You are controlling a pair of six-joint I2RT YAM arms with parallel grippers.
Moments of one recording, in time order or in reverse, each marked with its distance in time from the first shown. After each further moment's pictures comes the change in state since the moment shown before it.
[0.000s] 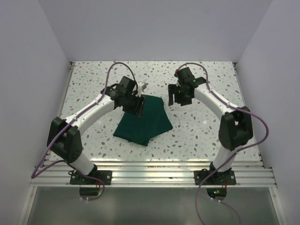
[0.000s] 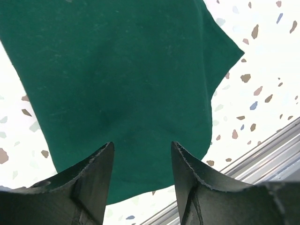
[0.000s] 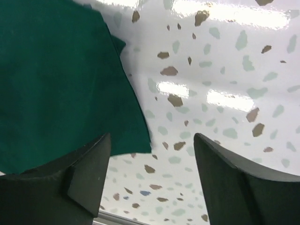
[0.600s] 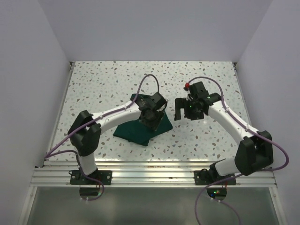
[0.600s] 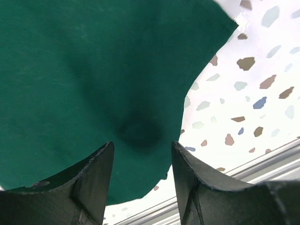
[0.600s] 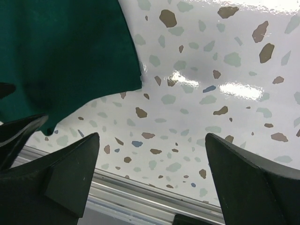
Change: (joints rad) left arm -0.337 0.197 0.116 -0.081 -0.273 -0.159; right arm -0.029 -0.379 -0.372 -0.020 -0.071 -0.010
